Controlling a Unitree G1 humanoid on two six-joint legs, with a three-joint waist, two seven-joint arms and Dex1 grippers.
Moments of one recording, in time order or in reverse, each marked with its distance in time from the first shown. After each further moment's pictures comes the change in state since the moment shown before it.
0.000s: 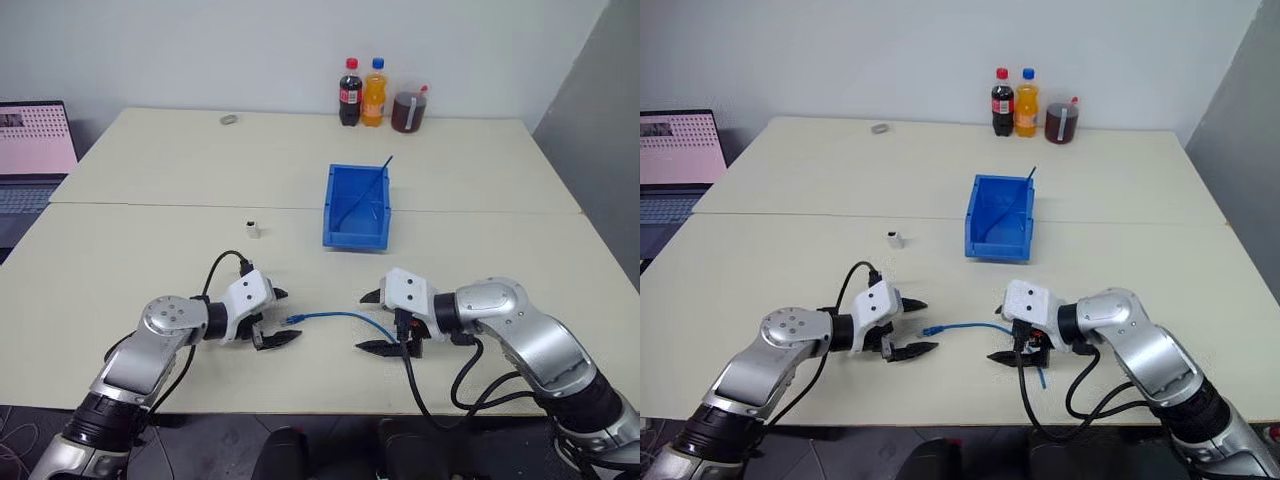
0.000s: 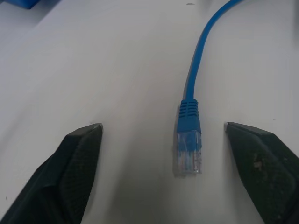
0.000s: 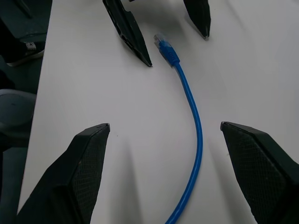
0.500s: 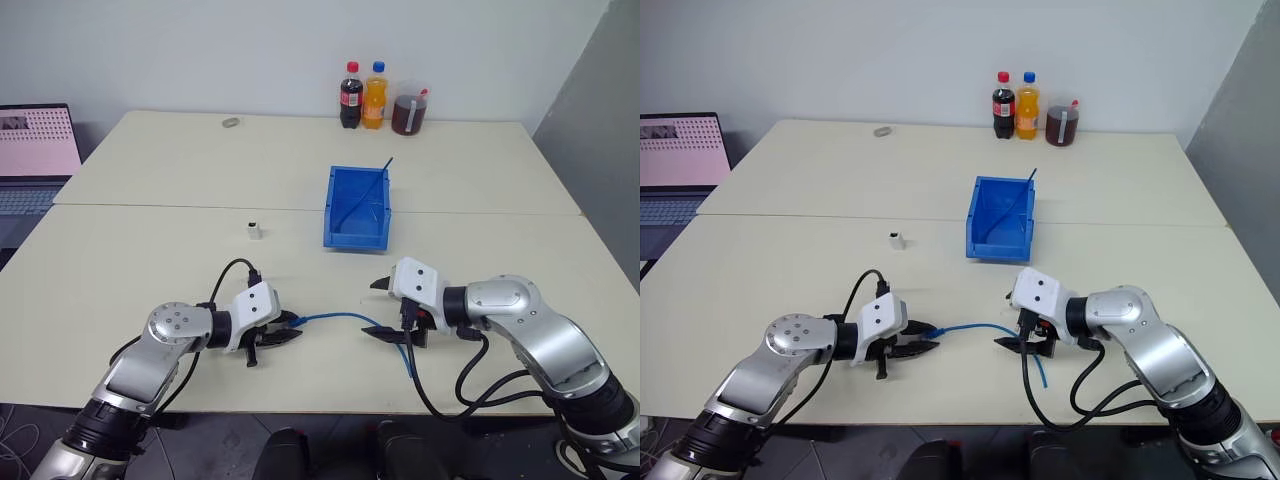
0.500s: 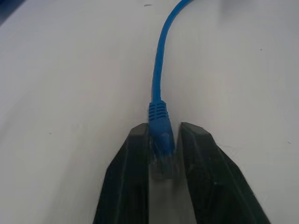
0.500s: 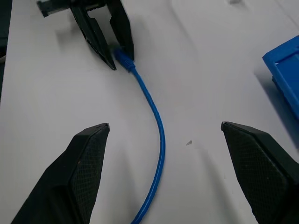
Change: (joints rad) left arm 0.047 0.008 -0.029 -0.012 0.004 -0.044 -0.031; right arm 0.013 -0.012 -0.069 -0.027 0.036 0.015 -0.099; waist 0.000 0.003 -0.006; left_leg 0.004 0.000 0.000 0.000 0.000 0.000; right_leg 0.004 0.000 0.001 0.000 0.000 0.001
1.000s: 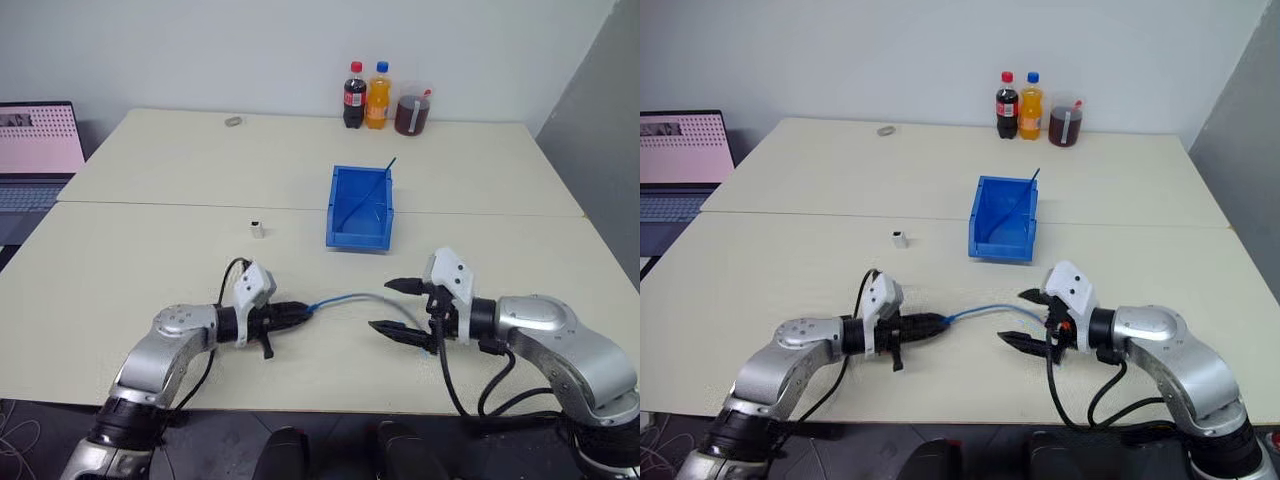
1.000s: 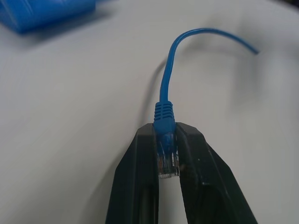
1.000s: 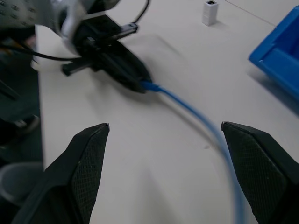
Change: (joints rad) left arm -0.117 -0.175 0.139 0.021 -0.303 0.256 0.029; right arm 0.202 0.090 -0.269 -0.145 0.355 0.177 -0.093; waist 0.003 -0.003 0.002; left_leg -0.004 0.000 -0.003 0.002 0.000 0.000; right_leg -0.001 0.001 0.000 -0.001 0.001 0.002
